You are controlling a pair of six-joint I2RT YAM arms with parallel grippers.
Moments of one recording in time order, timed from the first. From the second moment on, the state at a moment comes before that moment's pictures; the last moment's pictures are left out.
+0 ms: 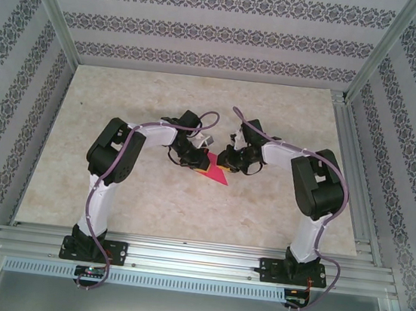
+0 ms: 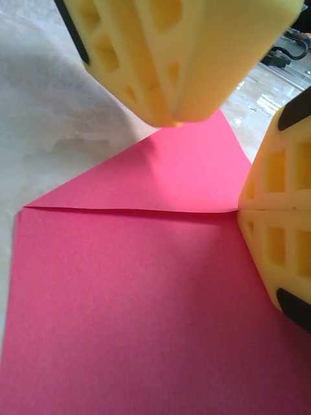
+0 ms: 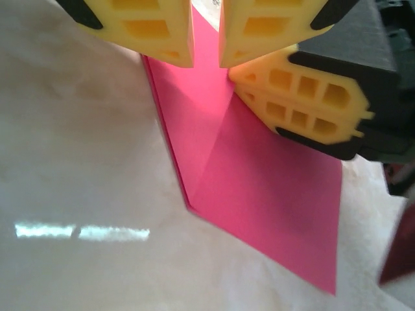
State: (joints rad) left arm -0.50 2.15 1.42 -0.58 0.74 -0.32; right arm 0.41 1.91 1.10 -0.35 -0.60 0.54
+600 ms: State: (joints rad) left arm -0.50 2.15 1.42 -0.59 0.73 -0.32; right arm 0.43 1.83 0.98 -0.36 -0.61 0.53
